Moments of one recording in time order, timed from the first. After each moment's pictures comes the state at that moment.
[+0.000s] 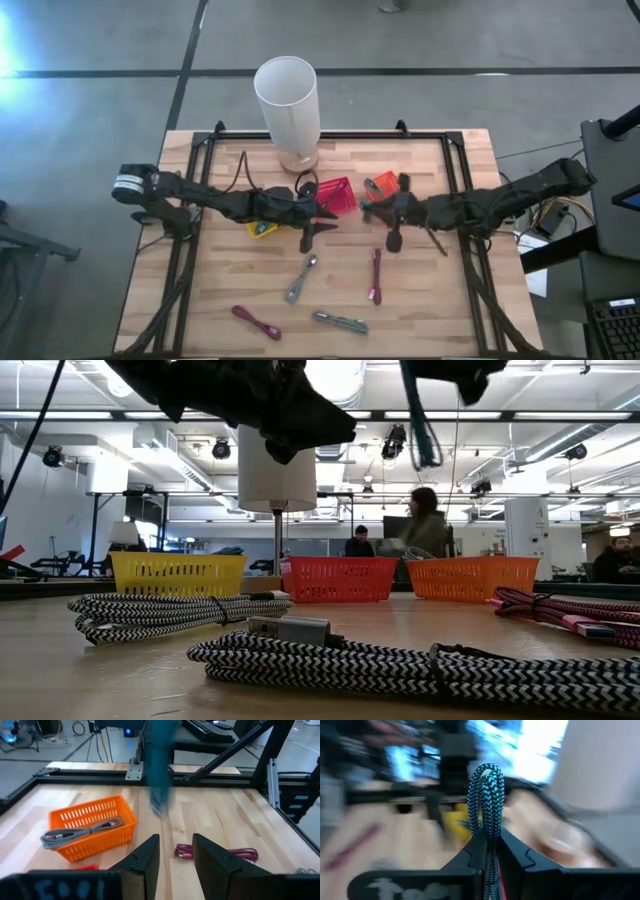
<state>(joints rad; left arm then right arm) -0.04 1.52 0.86 0.43 0.00 -0.05 0.28 1.07 0.73 0.09 0.47 0.13</state>
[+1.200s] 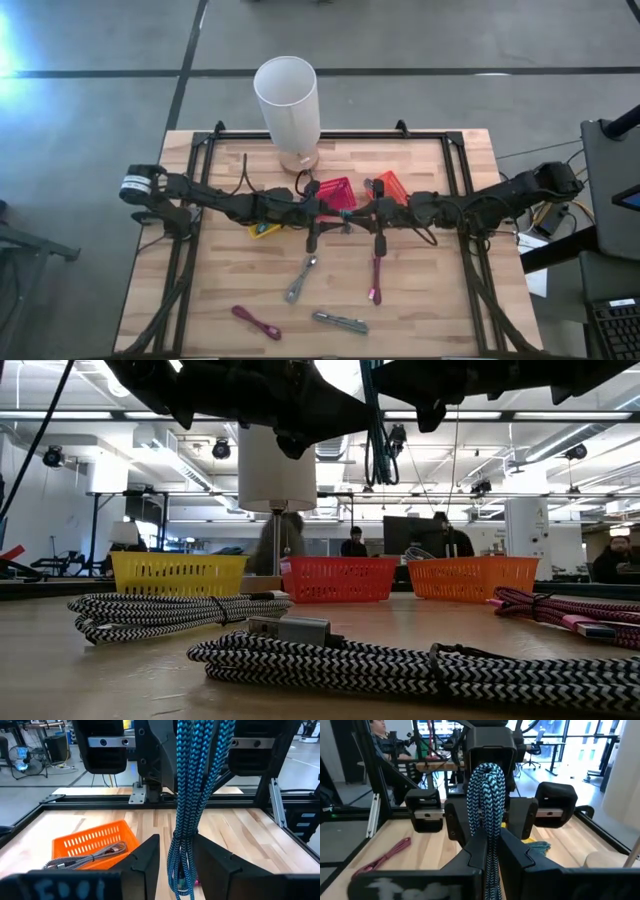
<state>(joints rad) -0.05 1.57 0.86 0.61 -0.02 -0.01 0.15 1.28 0.62 0.57 0.18 0.07</state>
